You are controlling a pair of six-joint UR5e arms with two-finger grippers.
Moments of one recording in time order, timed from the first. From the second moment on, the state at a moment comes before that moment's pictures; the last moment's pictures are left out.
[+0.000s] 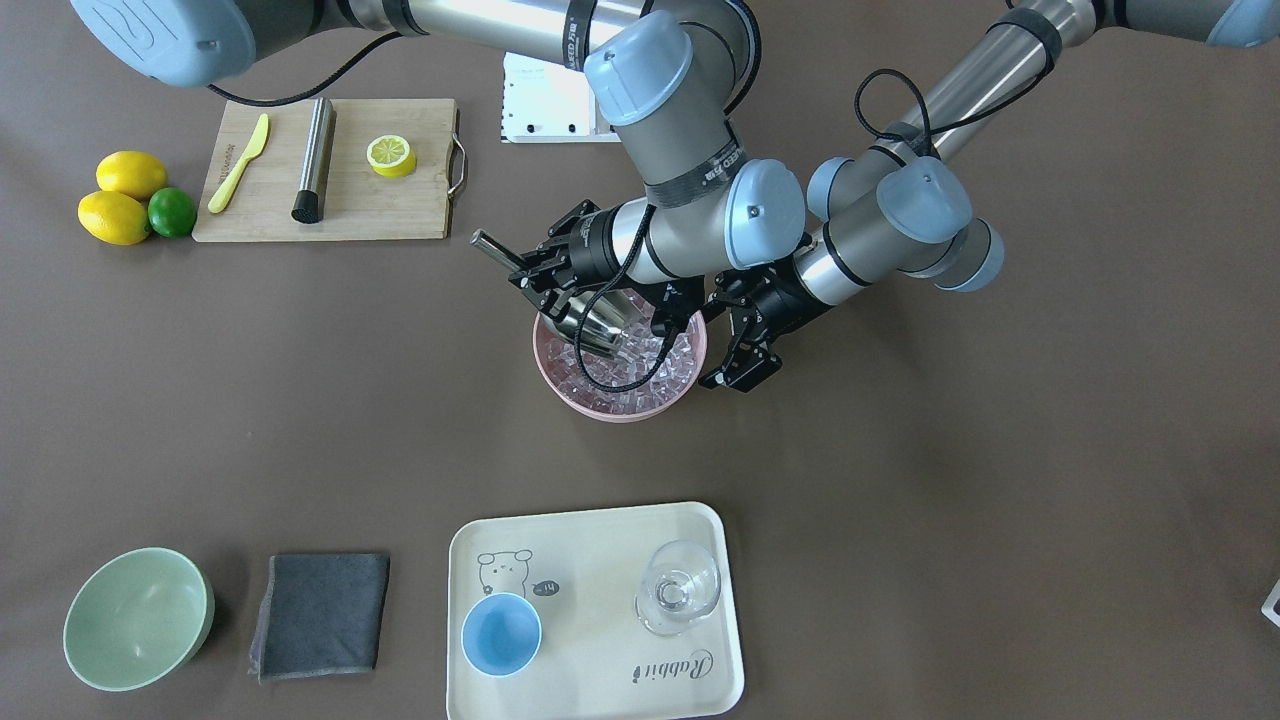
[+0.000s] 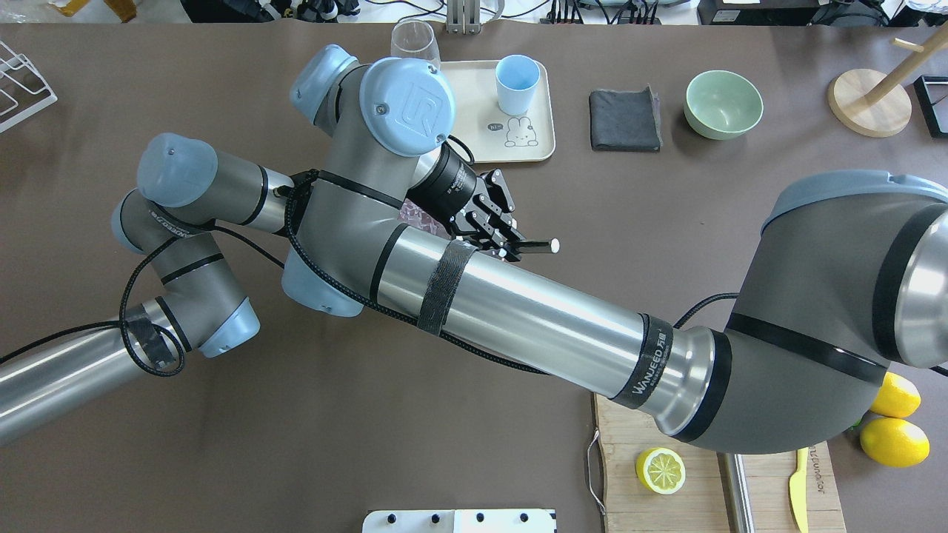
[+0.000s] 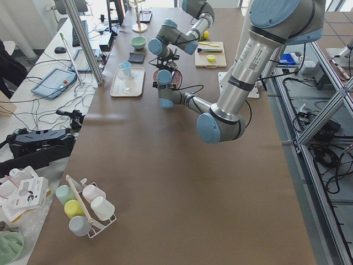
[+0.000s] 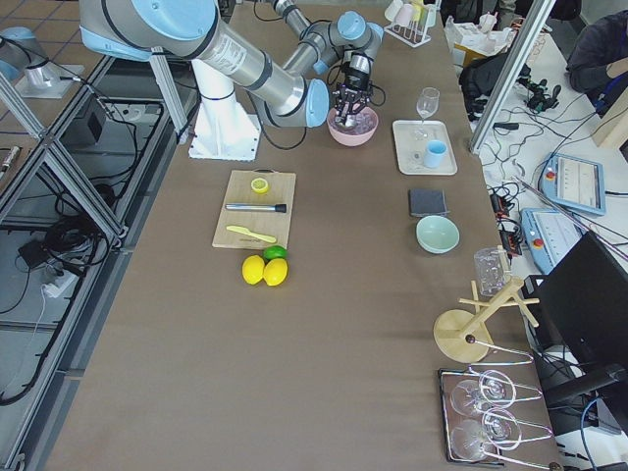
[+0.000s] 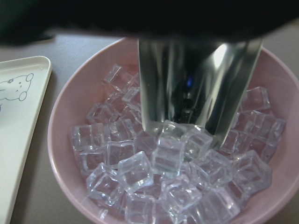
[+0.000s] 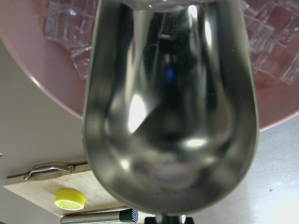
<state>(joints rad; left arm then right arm) -0.69 -2.12 -1.33 -2.68 -2.13 0.22 0.56 -0.24 0.99 -2.46 1.83 -0.34</state>
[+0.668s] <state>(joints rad) -0.69 -2.12 -1.33 -2.67 -2.13 0.22 0.56 -0.28 1.09 -2.44 1.82 -0.34</state>
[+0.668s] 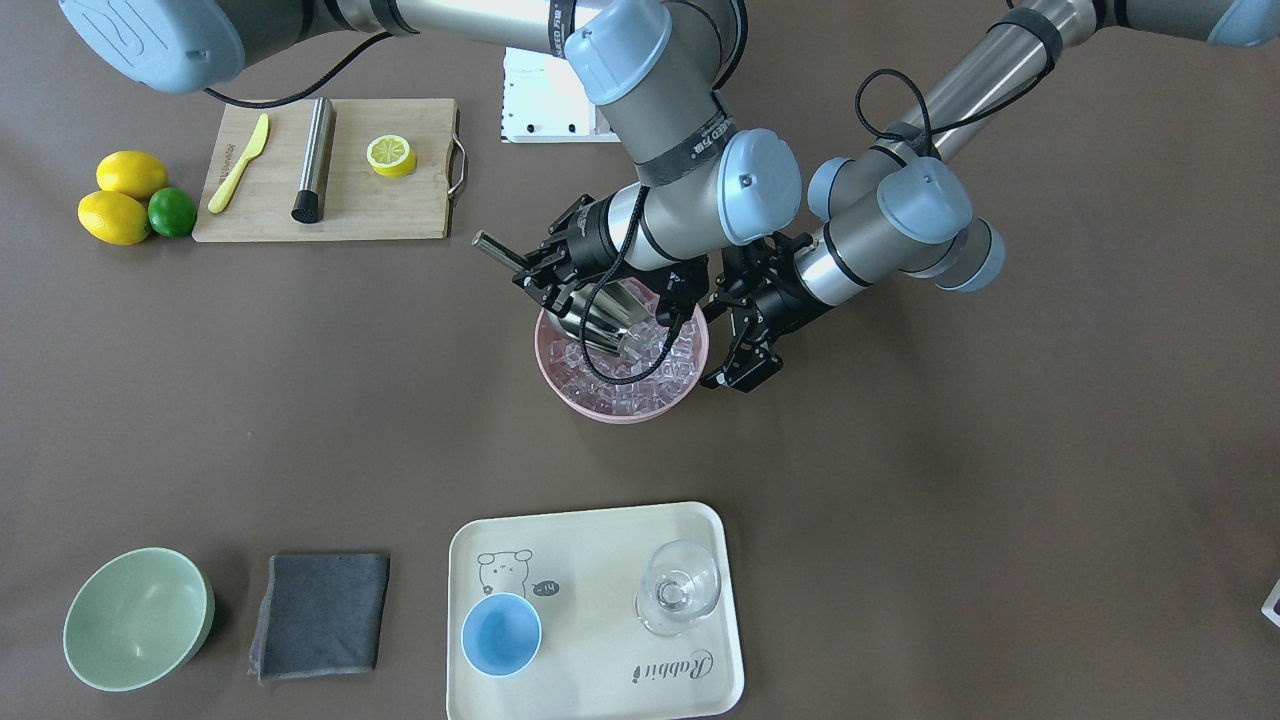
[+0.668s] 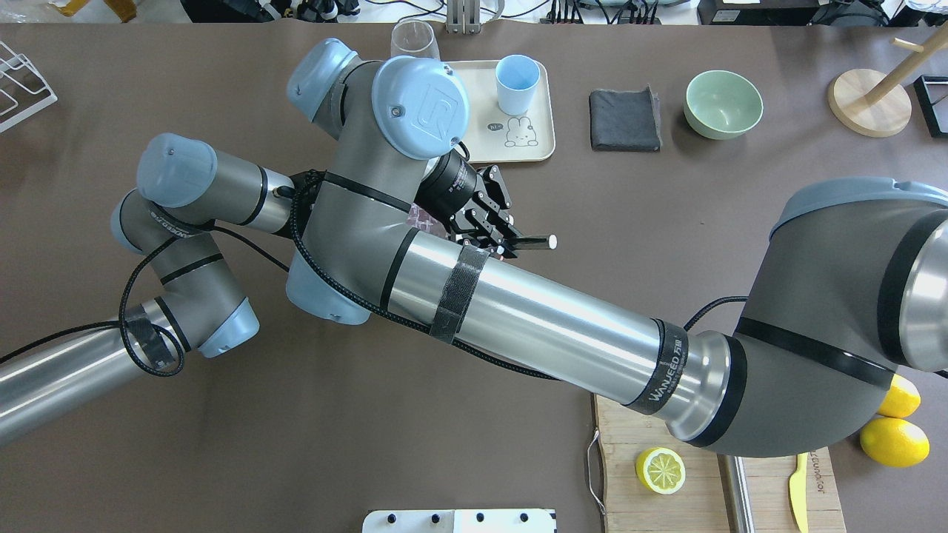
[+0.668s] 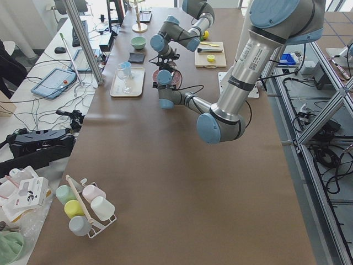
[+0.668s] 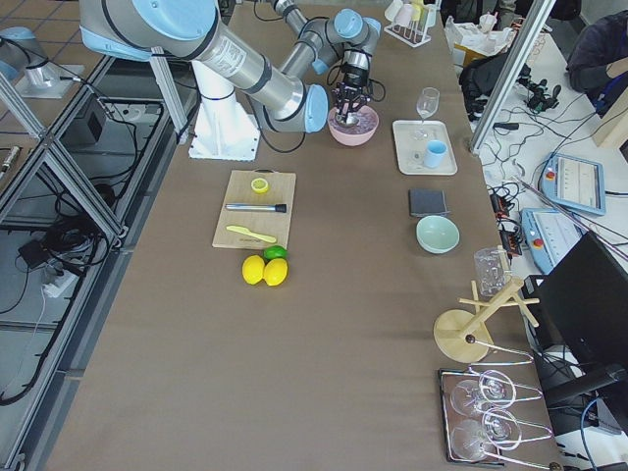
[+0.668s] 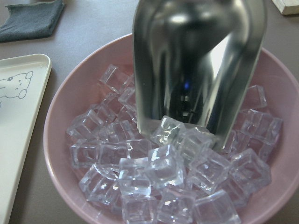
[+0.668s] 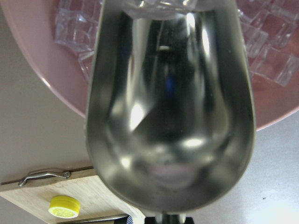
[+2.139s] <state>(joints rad) -0.68 -2.11 -1.33 -2.67 -2.13 0.22 0.56 -0.40 1.27 -2.45 1.82 -0.33</state>
